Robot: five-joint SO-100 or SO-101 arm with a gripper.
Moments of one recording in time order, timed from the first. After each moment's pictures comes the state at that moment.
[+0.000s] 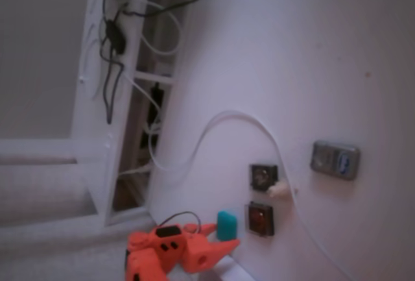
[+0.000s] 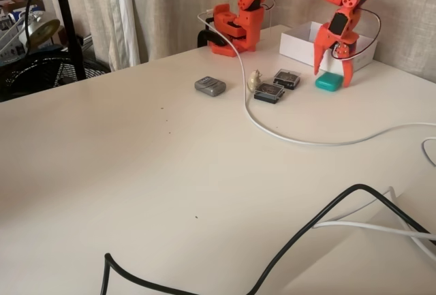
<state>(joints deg) -14.6 52.4 64.3 99.2 -5.3</state>
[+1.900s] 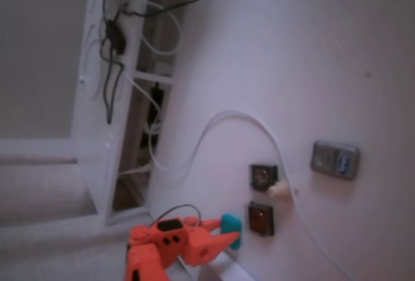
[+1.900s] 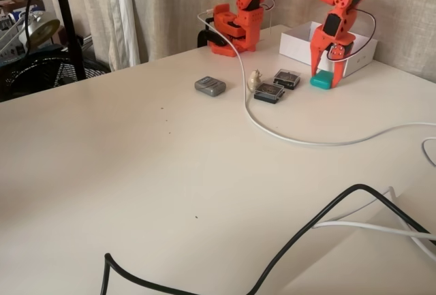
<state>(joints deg) -12.1 54.3 68.1 91.3 -6.9</state>
